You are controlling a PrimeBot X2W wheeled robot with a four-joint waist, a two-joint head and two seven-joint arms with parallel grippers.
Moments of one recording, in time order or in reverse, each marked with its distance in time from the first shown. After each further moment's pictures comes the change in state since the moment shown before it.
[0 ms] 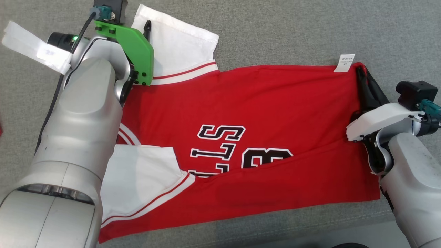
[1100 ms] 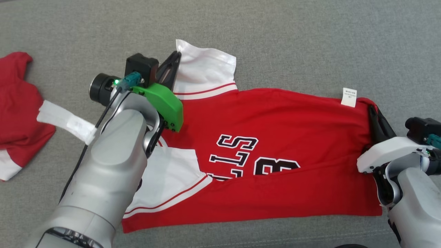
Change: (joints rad) left arm 0.254 0.022 -0.232 -0.246 -0.206 -0.015 -0.268; right arm 0.150 0.007 -0.105 -0.014 0.002 0.000 0.008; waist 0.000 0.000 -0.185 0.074
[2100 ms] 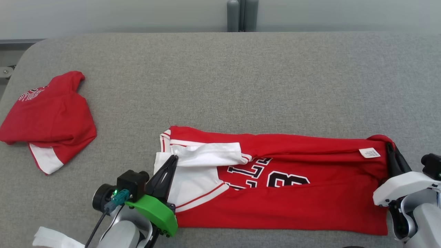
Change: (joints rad) left arm 0.635 0.141 0.080 -0.494 0.005 0.021 -0.008; right arm 0.174 -0.007 -0.094 -0.023 -0.017 0.000 0.000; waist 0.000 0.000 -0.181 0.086
